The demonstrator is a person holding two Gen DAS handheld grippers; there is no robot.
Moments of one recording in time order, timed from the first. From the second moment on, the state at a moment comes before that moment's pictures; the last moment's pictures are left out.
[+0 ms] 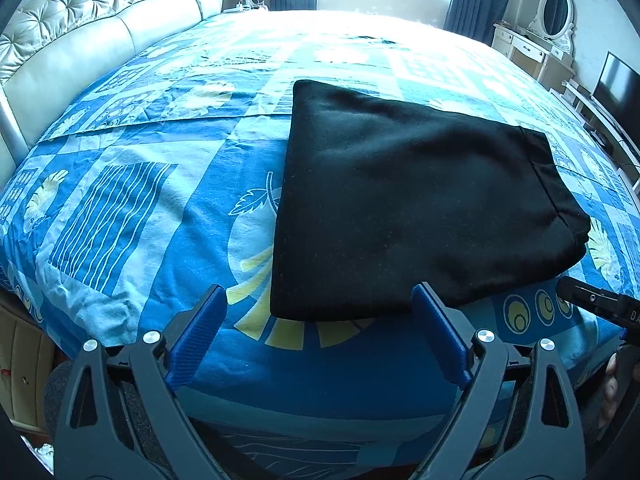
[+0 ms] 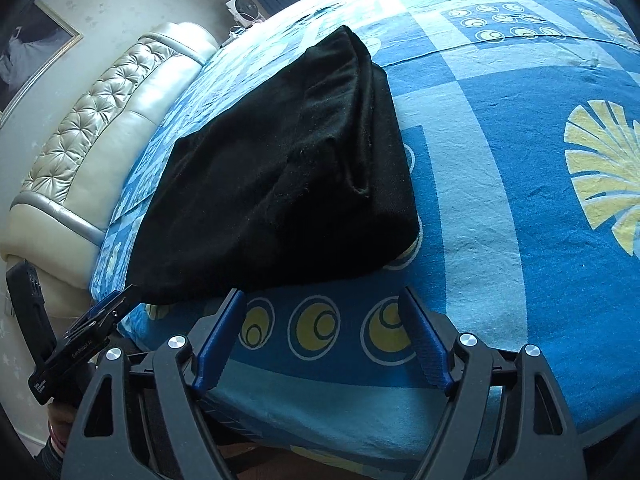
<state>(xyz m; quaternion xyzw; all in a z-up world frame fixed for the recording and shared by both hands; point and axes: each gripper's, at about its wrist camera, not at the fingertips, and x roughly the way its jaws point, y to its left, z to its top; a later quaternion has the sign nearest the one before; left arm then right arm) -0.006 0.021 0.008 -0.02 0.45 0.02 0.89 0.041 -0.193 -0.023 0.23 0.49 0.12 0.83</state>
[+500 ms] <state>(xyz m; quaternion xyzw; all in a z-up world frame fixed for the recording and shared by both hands) -0.007 0.016 0.009 0.00 0.45 0.02 0.89 0.039 -0.185 -0.020 0.23 0.49 0.12 0.83</state>
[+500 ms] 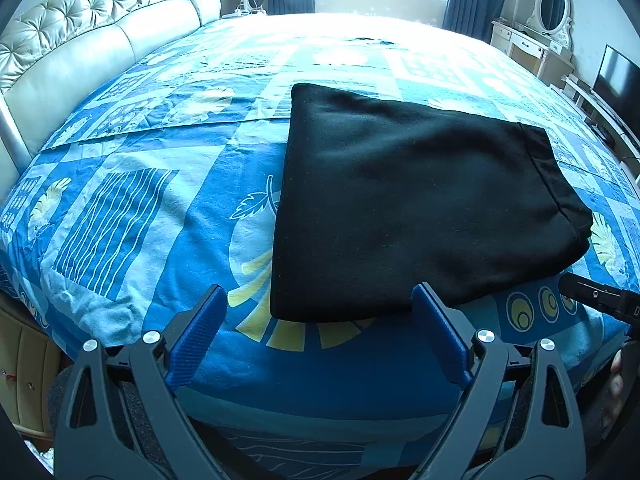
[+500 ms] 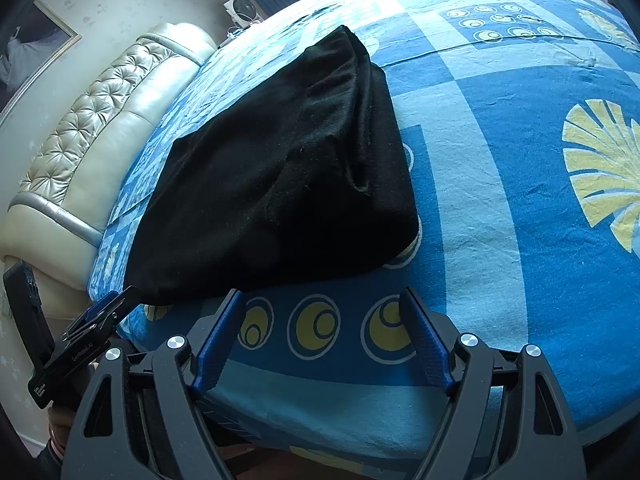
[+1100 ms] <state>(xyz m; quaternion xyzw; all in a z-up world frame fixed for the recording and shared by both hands) -0.018 0.007 0.017 0.01 0.43 0.00 0.90 0.033 -0.177 -0.006 0.17 0.47 0.08 0.86</state>
